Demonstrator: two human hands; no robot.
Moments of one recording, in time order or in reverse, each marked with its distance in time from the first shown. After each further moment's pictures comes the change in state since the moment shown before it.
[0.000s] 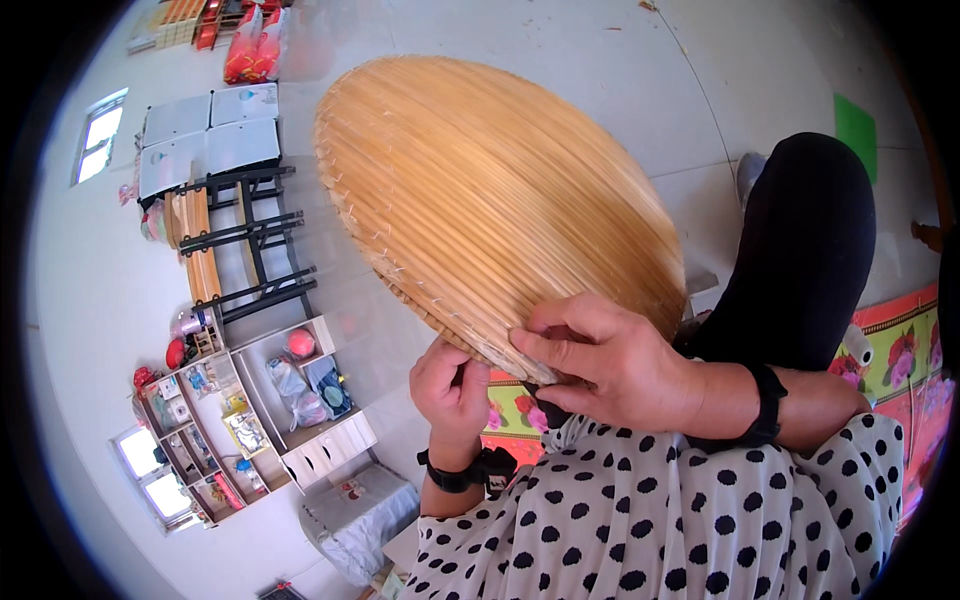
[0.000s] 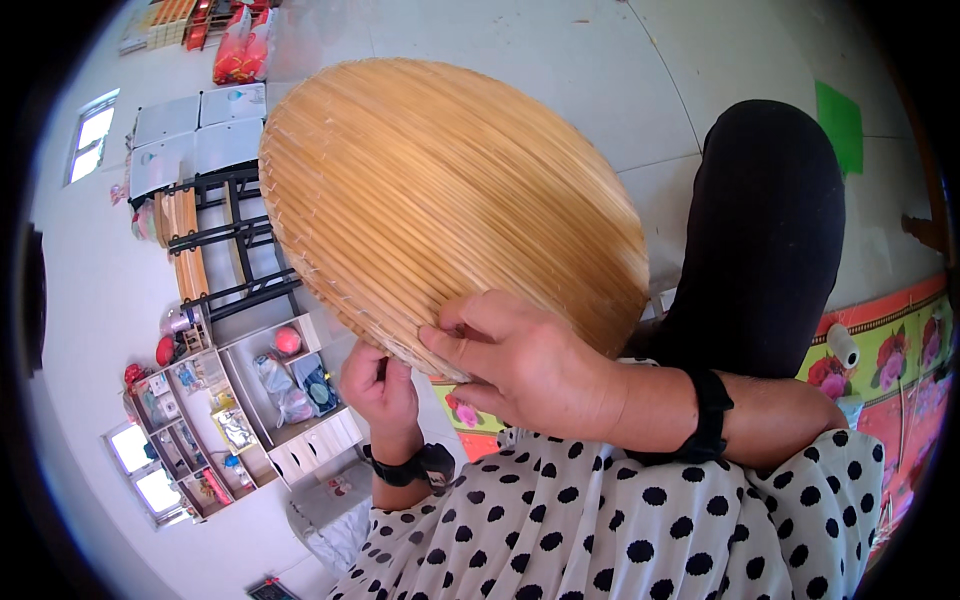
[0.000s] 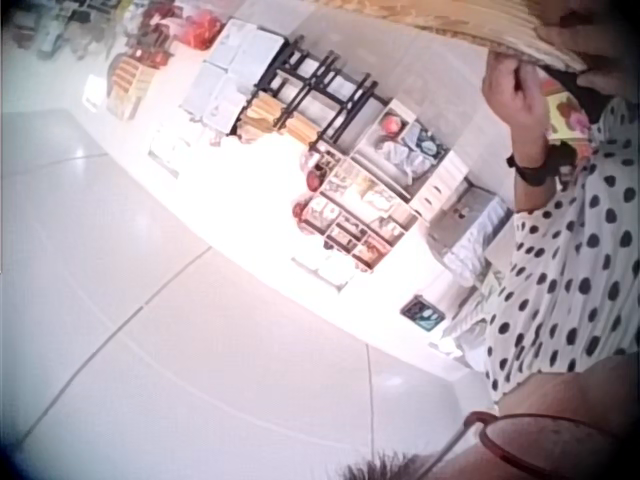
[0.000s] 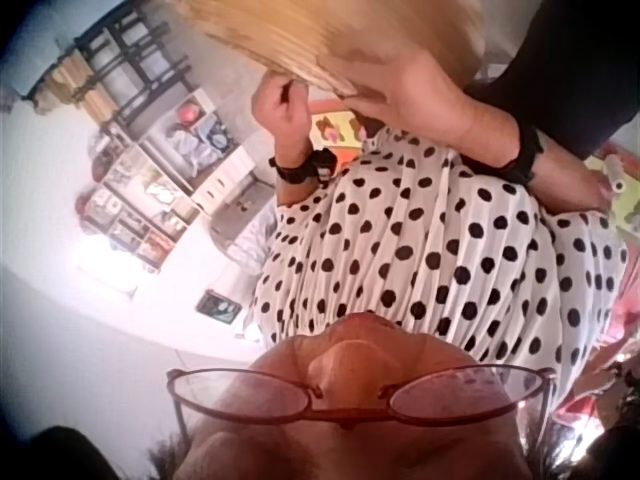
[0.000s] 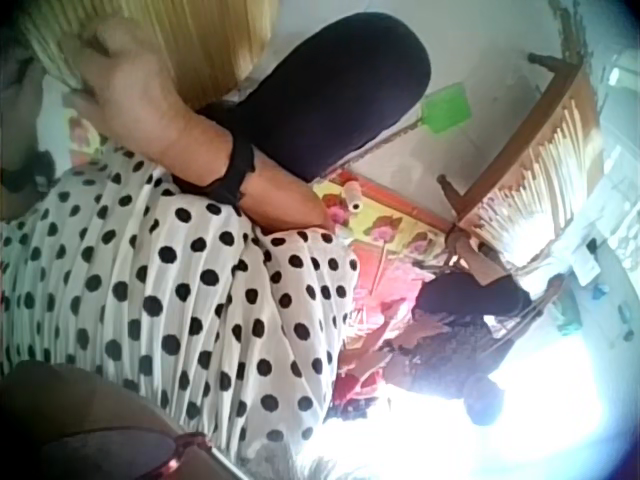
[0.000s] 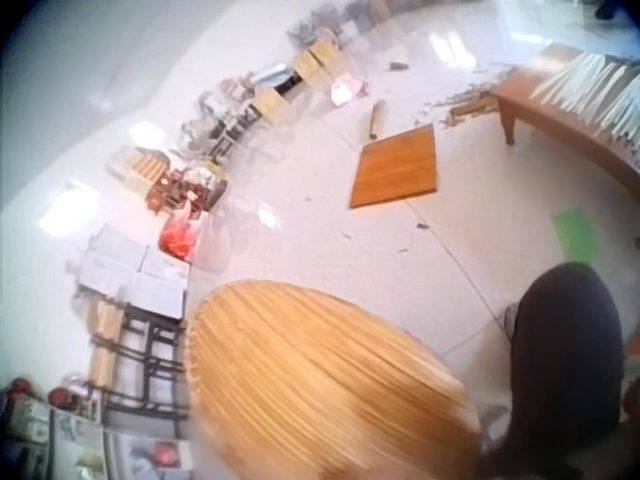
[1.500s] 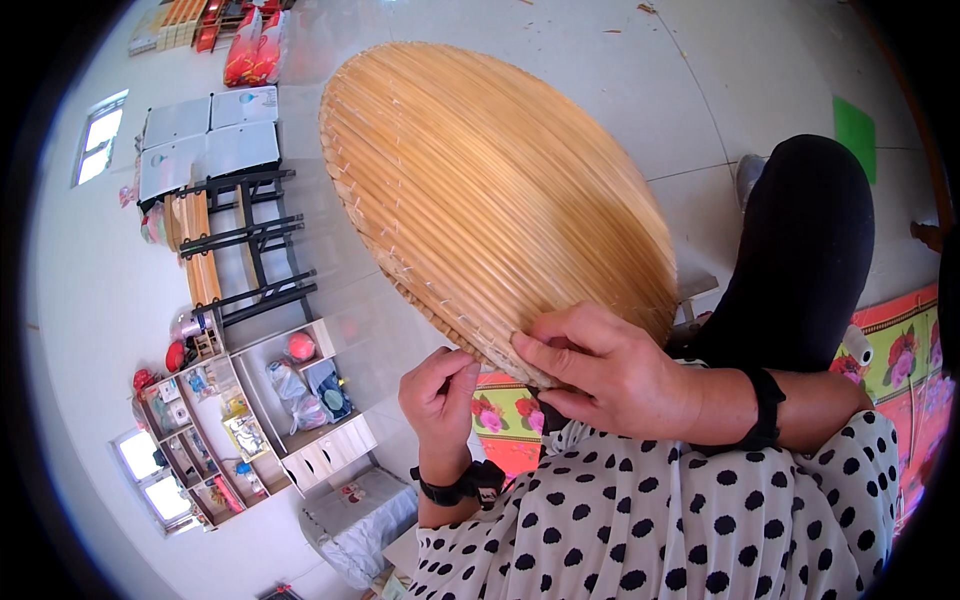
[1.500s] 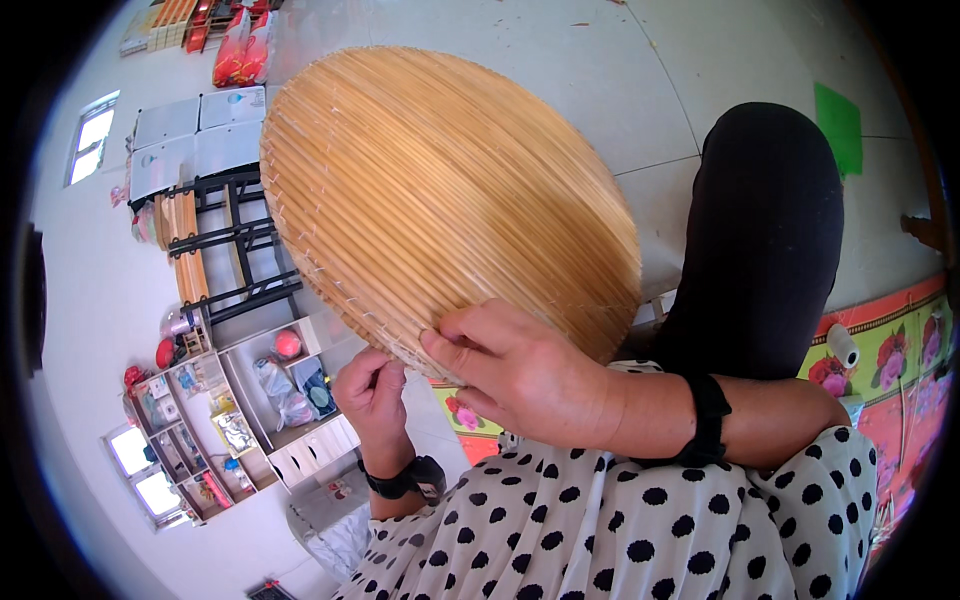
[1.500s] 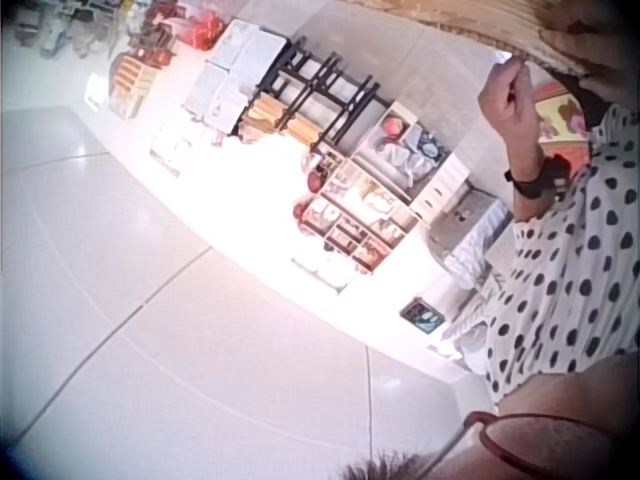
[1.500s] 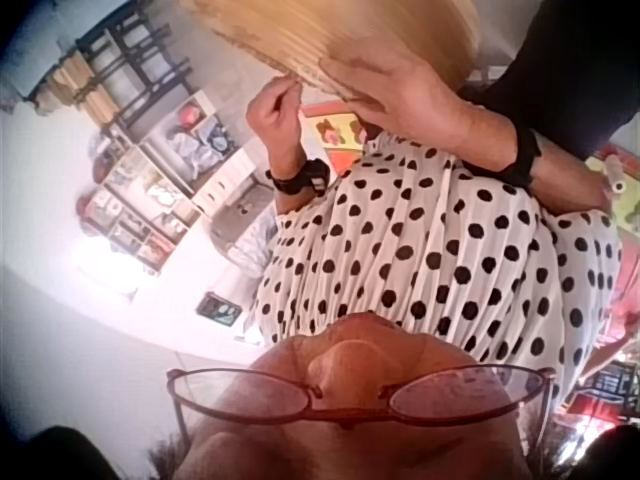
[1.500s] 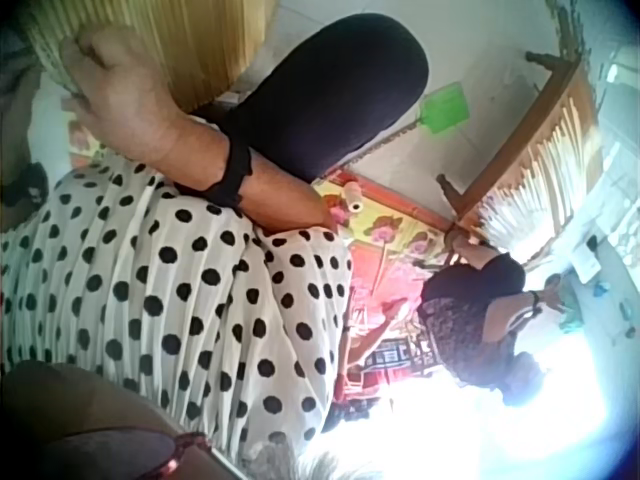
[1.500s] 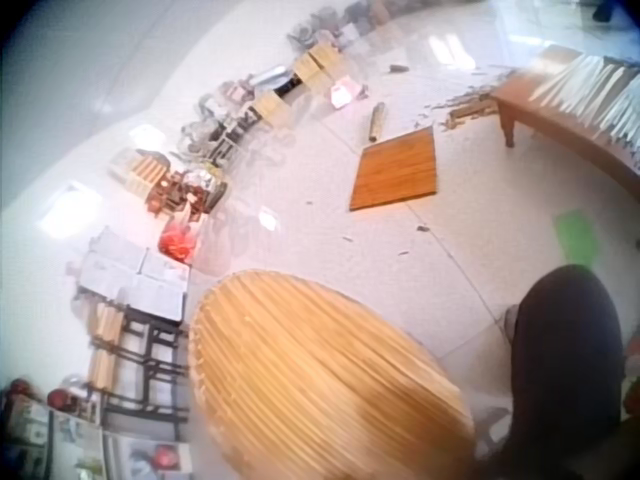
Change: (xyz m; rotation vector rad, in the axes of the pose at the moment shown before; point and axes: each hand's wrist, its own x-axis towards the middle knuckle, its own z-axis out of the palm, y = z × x) left_hand -0.008 -0.003 -0.019 -0.025 -0.045 -0.103; right_hand -0.002 -0.004 0.004 -0.061 0.010 -0.062
